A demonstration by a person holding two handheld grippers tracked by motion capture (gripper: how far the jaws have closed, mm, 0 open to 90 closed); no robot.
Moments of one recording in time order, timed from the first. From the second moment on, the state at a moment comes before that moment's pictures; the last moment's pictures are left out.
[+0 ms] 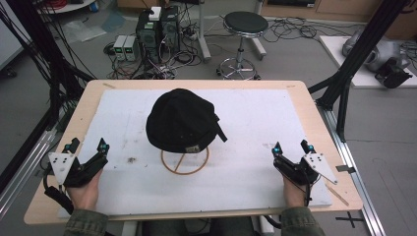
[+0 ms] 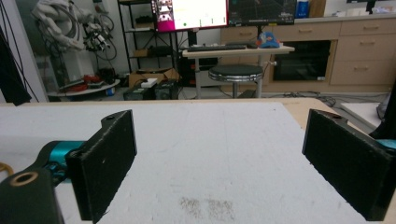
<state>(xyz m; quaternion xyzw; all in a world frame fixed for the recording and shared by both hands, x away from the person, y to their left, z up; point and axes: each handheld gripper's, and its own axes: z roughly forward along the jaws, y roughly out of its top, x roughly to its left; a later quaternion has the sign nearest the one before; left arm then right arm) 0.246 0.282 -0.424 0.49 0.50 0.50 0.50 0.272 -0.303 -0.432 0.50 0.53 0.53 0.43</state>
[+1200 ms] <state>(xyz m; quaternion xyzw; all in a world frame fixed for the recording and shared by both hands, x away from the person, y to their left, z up) 0.242 0.286 -0.435 0.50 0.51 0.50 0.50 0.280 -0.305 -0.437 0.50 0.55 0.52 0.42</state>
